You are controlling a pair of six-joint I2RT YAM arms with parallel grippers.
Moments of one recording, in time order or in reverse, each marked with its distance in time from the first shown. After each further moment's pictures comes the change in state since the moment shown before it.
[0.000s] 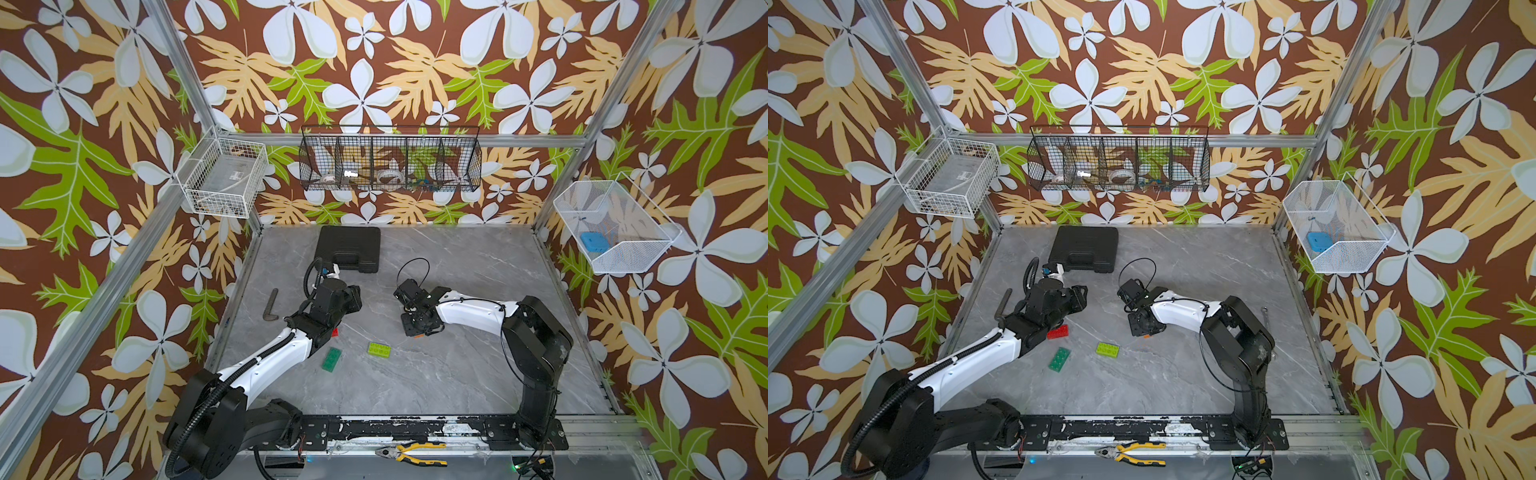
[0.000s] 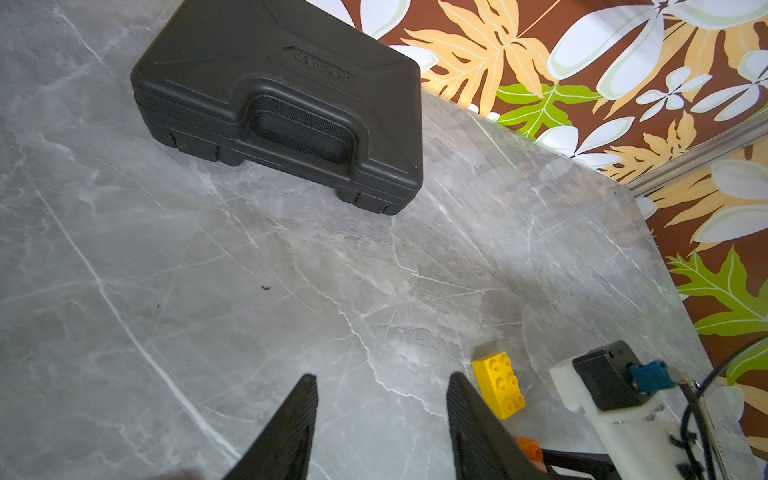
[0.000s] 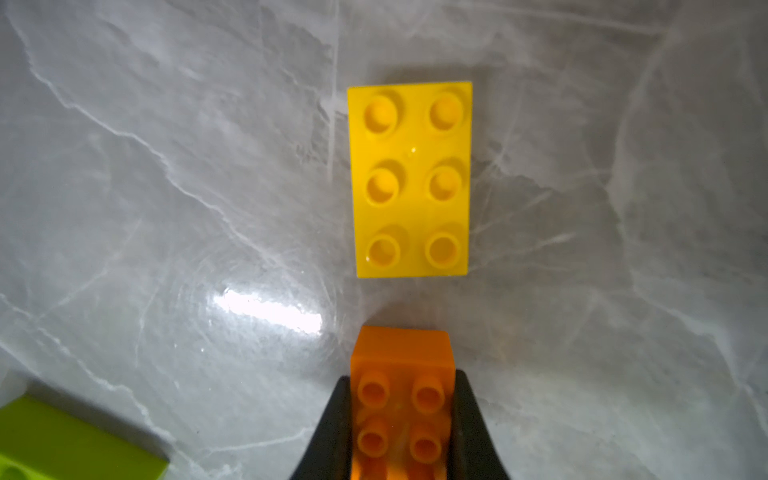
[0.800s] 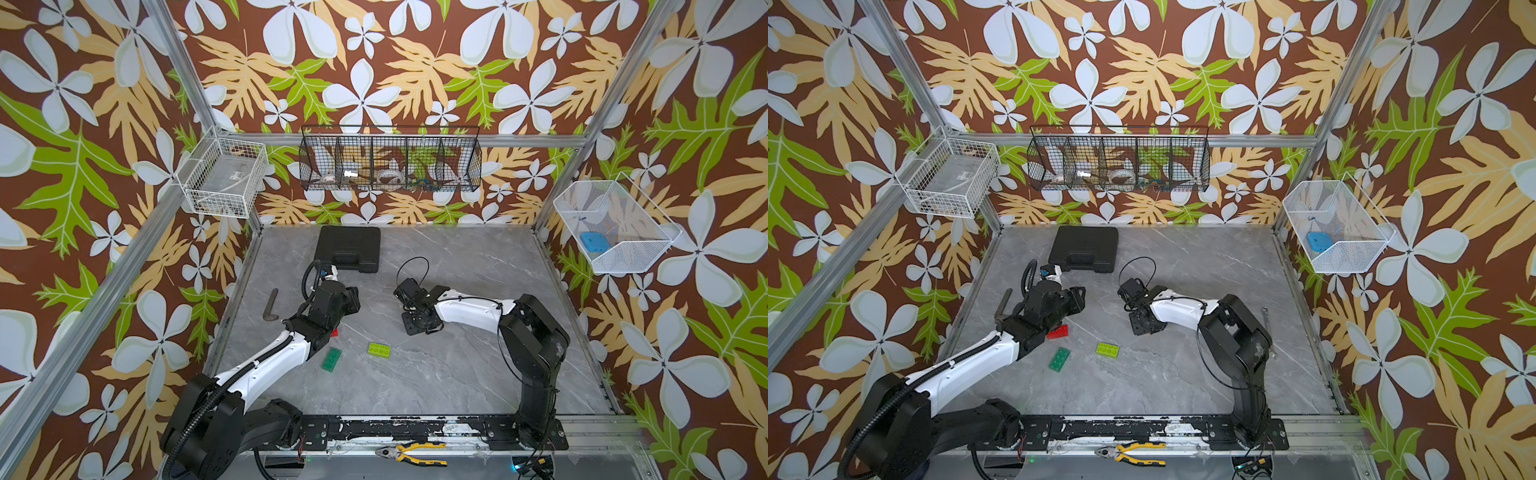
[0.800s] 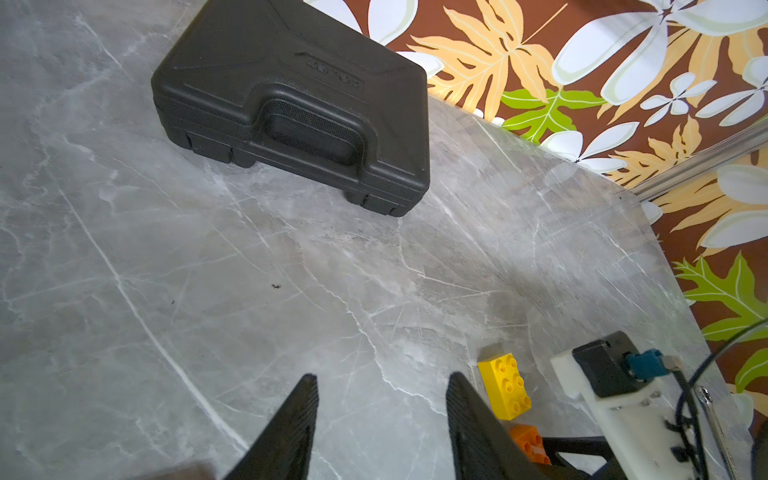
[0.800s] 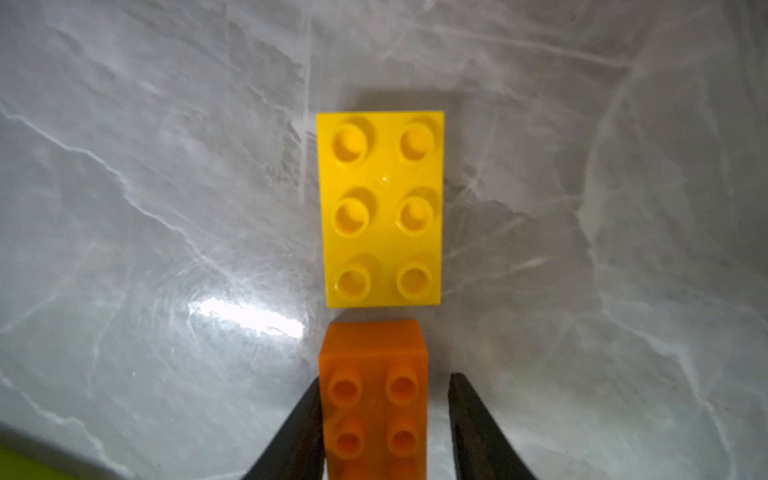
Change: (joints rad) left arm 0.000 -0.025 -0.018 0.000 -0.021 0.002; right arm -0.013 0.005 0.017 -0.011 0.037 -0.029
